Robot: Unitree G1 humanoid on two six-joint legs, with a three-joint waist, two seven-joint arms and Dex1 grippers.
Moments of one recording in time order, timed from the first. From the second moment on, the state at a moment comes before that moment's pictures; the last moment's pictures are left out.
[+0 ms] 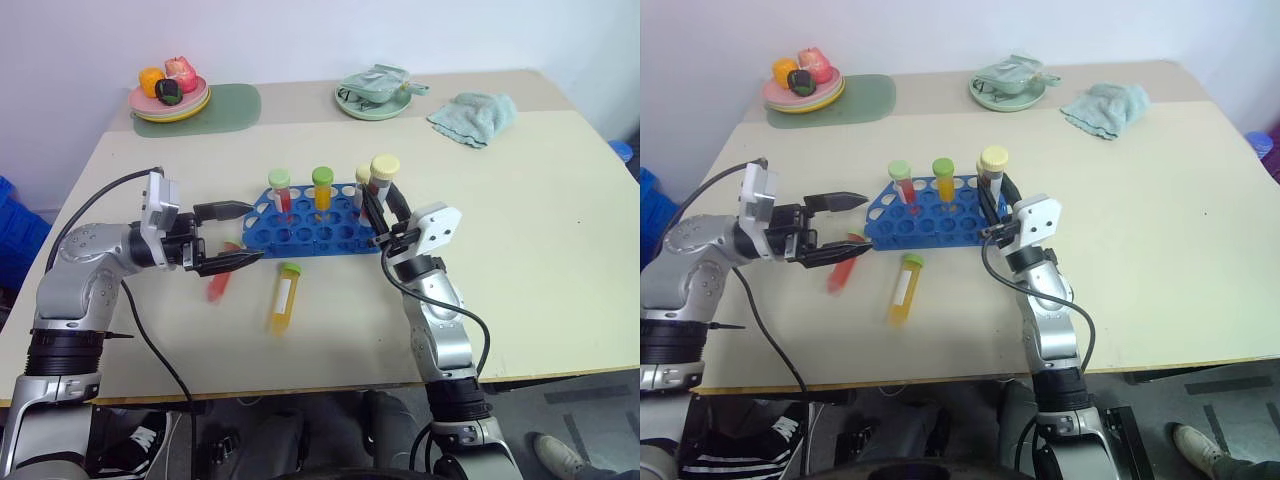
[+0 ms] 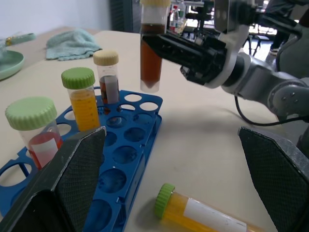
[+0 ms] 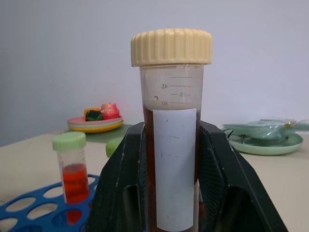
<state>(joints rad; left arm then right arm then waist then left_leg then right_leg) -0.44 0.71 0.11 0.07 -0.60 0.30 -1.33 -0.27 0.02 0.04 0.05 0.12 -0.30 0.33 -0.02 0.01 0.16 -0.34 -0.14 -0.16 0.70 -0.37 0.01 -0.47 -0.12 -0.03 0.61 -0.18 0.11</state>
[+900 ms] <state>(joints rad) -0.43 0.73 0.13 0.05 -0.60 0.32 -1.34 -0.28 -0.01 0.05 0.19 0.09 -0.41 0.28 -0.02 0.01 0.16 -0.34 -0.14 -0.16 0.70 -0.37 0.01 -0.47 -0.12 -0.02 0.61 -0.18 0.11</state>
